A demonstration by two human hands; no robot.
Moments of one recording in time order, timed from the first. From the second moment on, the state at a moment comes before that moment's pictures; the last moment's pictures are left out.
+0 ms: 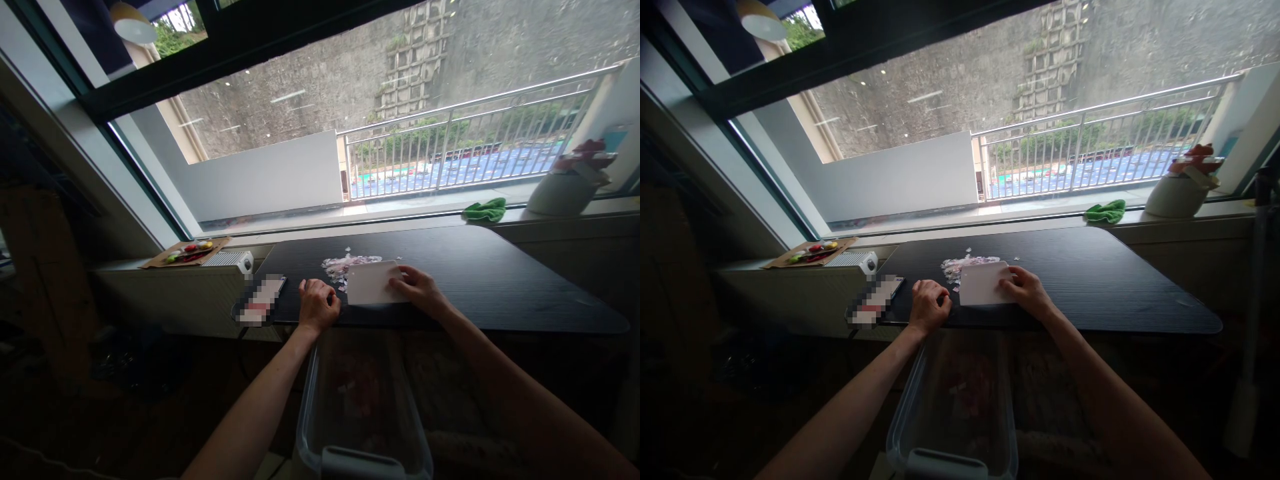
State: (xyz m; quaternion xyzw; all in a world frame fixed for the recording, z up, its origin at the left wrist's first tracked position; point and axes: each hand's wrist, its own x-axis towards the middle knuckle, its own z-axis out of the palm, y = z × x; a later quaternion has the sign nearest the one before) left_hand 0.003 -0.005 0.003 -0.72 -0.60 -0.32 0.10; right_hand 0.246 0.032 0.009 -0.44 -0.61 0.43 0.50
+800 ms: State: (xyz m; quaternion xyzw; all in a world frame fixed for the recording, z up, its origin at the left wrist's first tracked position) left_hand -0.001 -0.002 0.001 -0.71 -0.61 -0.33 0.10; right_hand 0.243 0.028 0.014 -0.43 -0.63 0.46 0.46
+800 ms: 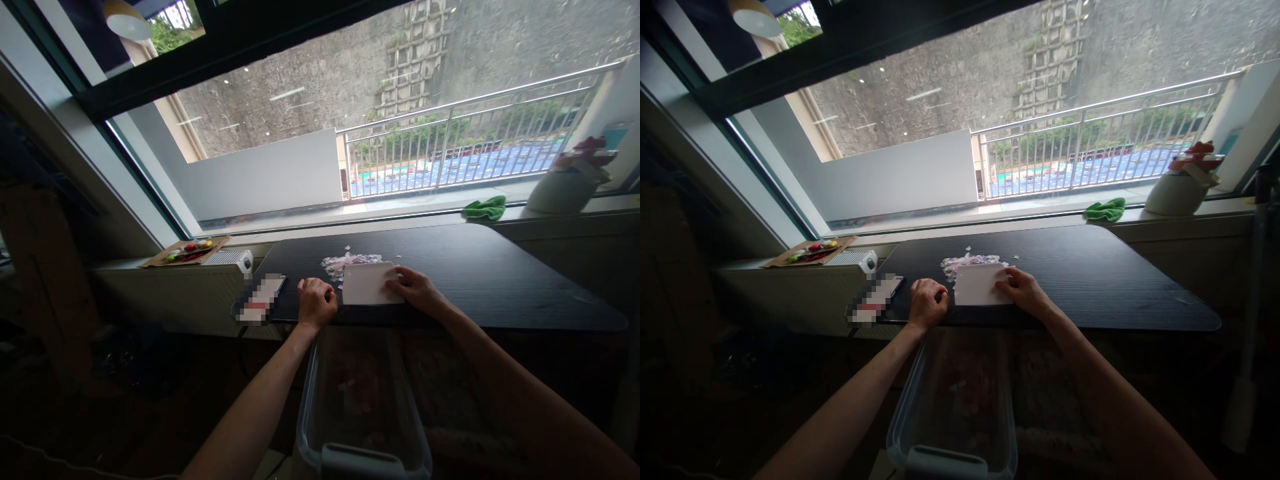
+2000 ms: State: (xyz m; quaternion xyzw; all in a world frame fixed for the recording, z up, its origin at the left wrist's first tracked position) left_hand -0.034 -0.009 0.003 -0.71 -0.64 -0.29 0.06; right_hand 0.207 0.034 0.024 -0.44 -0.63 0.48 0.43
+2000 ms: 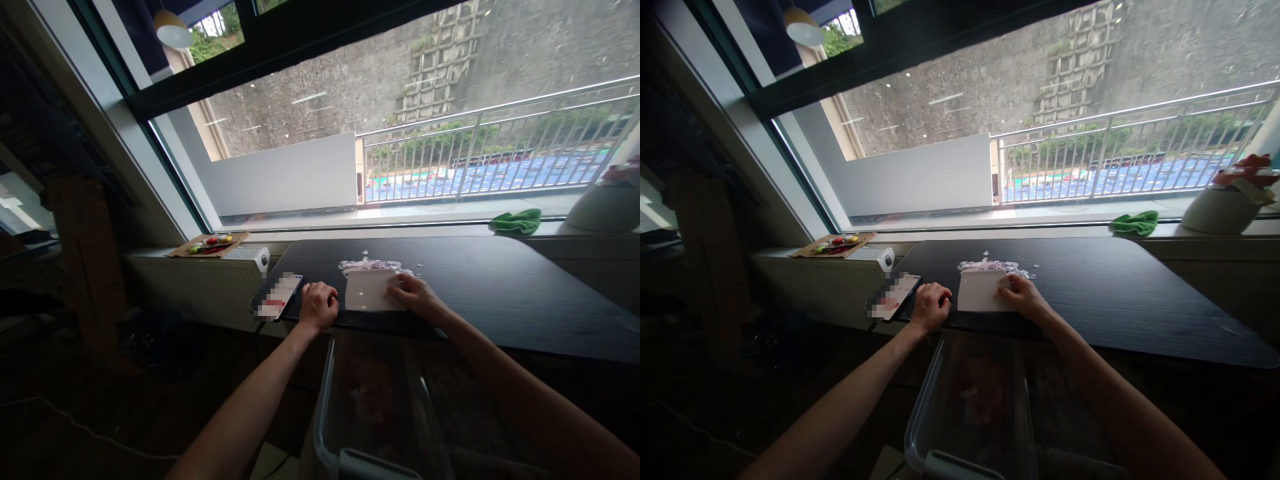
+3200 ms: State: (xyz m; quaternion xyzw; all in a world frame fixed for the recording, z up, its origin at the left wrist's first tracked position) left_hand -0.030 -0.012 0.002 -0.71 -0.64 -0.29 0.07; right_hand 0.239 0.033 0.021 -0.45 -0.64 0.42 0.45
